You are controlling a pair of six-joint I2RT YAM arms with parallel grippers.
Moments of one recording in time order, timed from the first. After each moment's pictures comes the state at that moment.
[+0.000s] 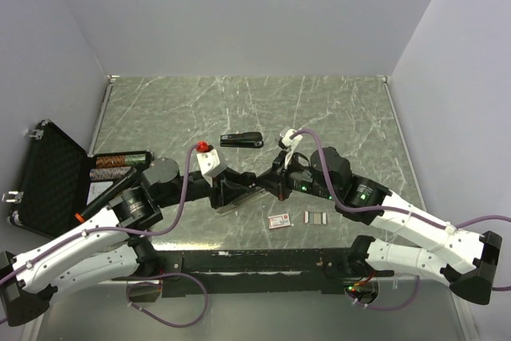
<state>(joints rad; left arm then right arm) -0.93 0.77 0.72 -0.02 0.33 -0.10 0.98 0.90 0.87 -0.23 -0.15 0.29</state>
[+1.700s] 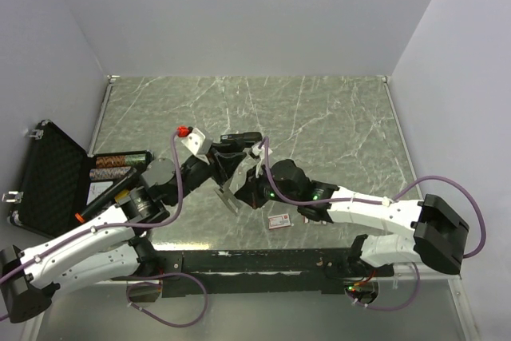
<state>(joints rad) -0.93 0.80 0.67 0.25 -0.09 -0.20 1.03 1.23 0.68 0.16 -0.11 0.51</state>
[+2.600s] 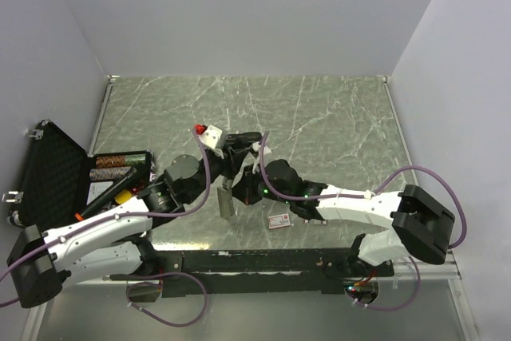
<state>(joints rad) -0.93 0.97 0.65 0.31 -0.28 -0.22 1.03 1.35 0.67 0.30 -0.08 0.68</state>
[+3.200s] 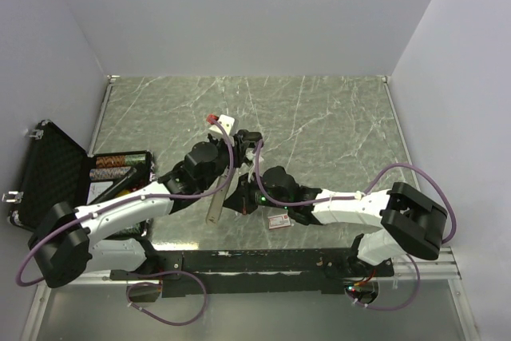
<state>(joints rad) -0.87 1.20 0.71 0.36 -0.35 -0.23 1.06 1.40 0.61 0.45 -0.19 0.71</state>
